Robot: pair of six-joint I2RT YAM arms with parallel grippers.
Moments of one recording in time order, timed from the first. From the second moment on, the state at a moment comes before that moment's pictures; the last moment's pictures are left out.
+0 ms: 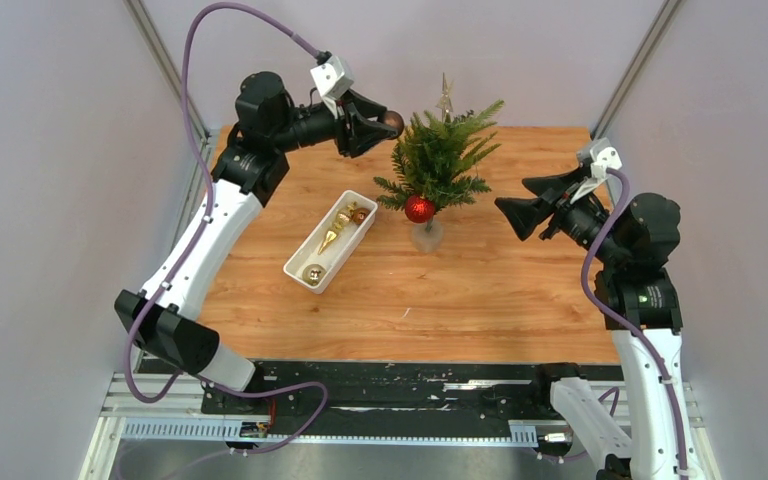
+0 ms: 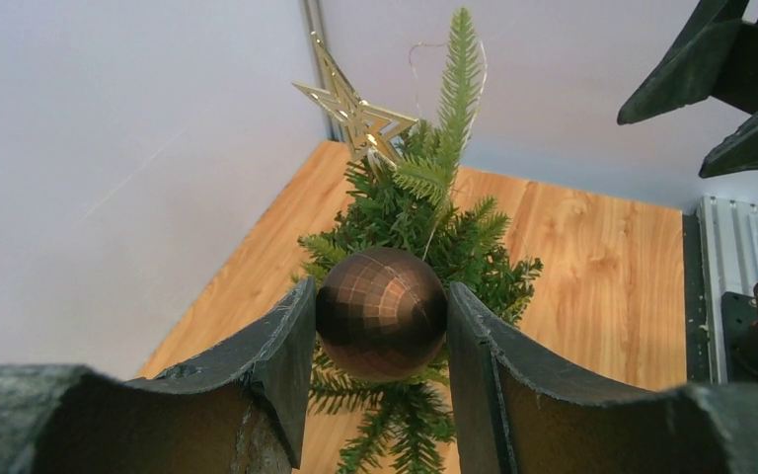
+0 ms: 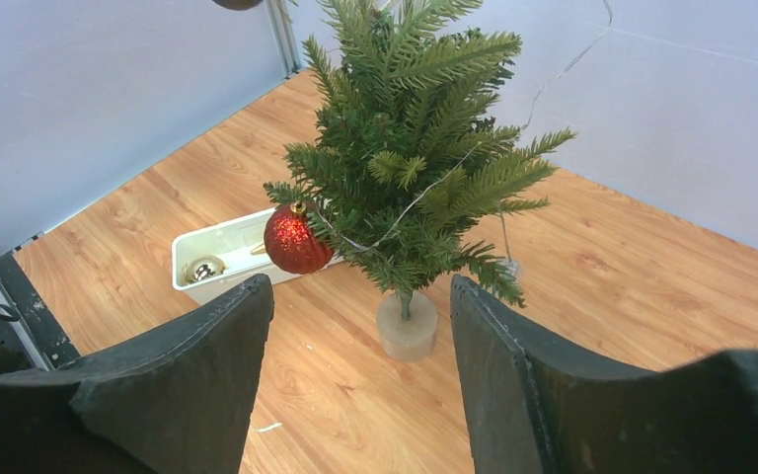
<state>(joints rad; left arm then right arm) -0.42 1.50 1.69 -0.13 0.78 0.05 0.05 0.78 1.11 -0.32 -0.66 0.09</state>
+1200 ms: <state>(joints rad) -0.40 1.56 1.69 -0.17 0.77 0.10 0.05 0.78 1.11 -0.32 -0.66 0.08</state>
